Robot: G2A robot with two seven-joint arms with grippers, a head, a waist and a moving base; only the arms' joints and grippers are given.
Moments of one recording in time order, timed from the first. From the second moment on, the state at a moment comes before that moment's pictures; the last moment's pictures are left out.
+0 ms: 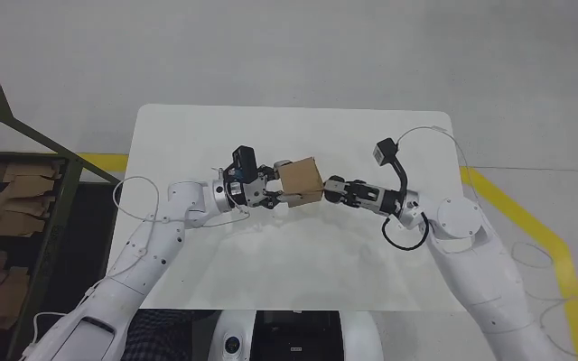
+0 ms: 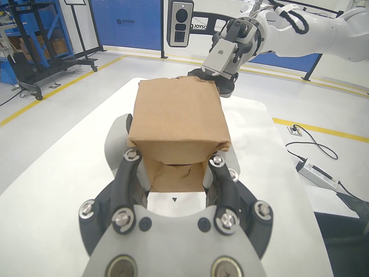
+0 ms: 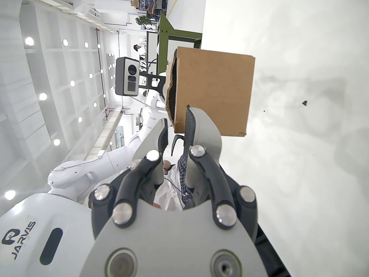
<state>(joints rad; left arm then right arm) 1.09 -1.07 -1.05 -1.37 1.28 -0.92 0.36 -1.20 -1.09 1.18 -1.63 0.31 -0.09 0.92</state>
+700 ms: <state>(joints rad) 1.10 -1.07 -1.06 -1.37 1.28 -0.93 0.35 -1.18 -1.09 1.16 -1.62 0.31 -0.10 0.92</state>
